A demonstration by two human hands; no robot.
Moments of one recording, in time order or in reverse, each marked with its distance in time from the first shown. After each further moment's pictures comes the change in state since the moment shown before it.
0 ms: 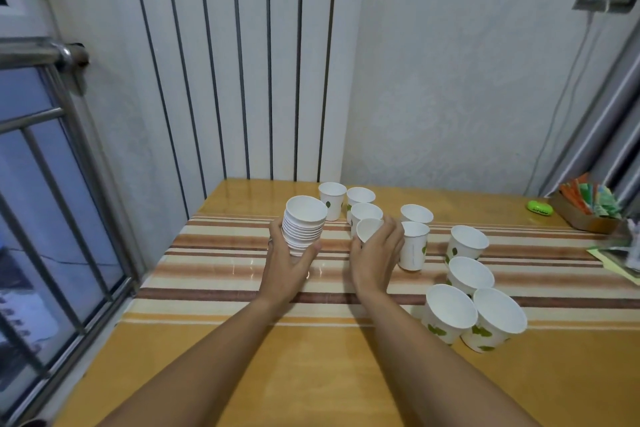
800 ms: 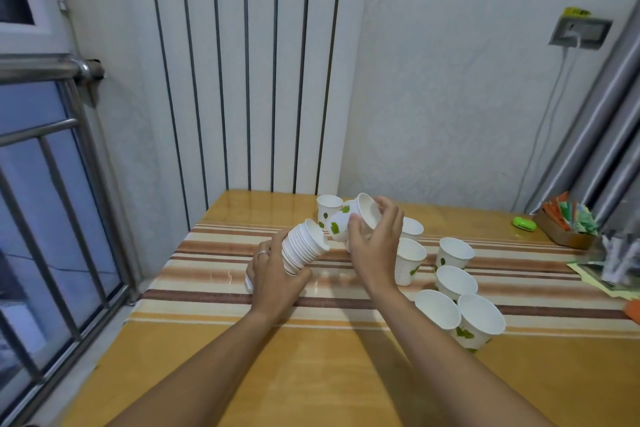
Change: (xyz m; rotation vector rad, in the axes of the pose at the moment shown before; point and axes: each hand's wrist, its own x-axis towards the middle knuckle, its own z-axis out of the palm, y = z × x) left_hand -0.023 0.015 -0.015 0.350 0.092 -0.043; right_hand -0.002 -0.049 -0.075 0.473 0.018 -0.255
